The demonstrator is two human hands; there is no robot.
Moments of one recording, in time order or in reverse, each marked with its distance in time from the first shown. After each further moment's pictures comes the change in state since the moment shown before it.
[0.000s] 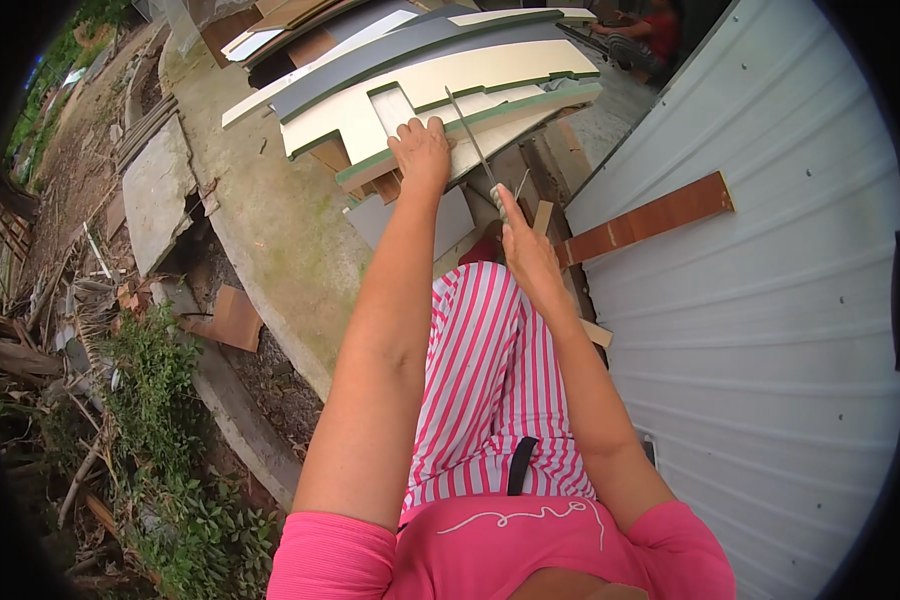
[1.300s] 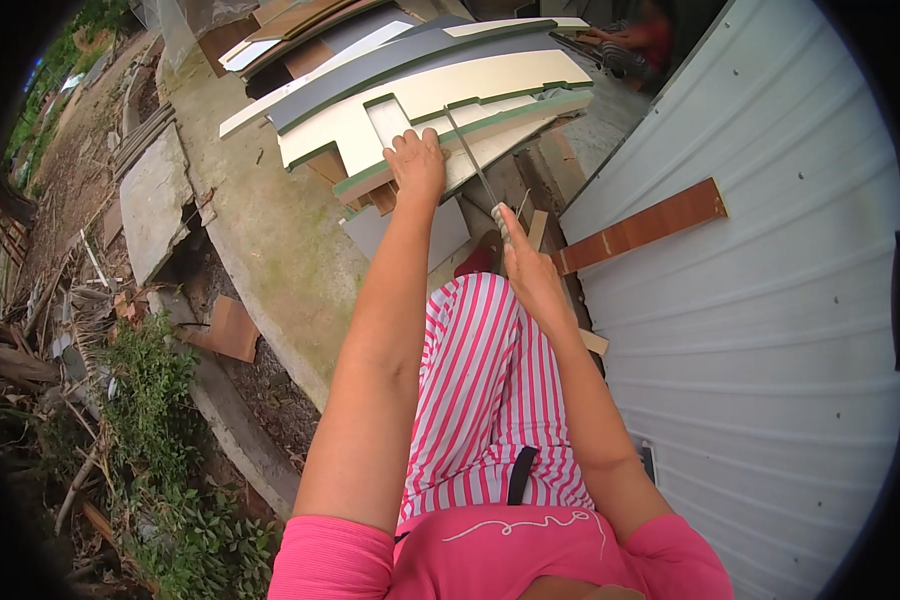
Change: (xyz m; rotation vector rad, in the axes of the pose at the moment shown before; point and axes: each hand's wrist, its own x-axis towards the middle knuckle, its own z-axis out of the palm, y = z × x) left_hand 0.005 -0.008 0.014 0.047 0.044 0.030; right_hand -0.015 0.002 -0.008 0.034 -0.022 0.020
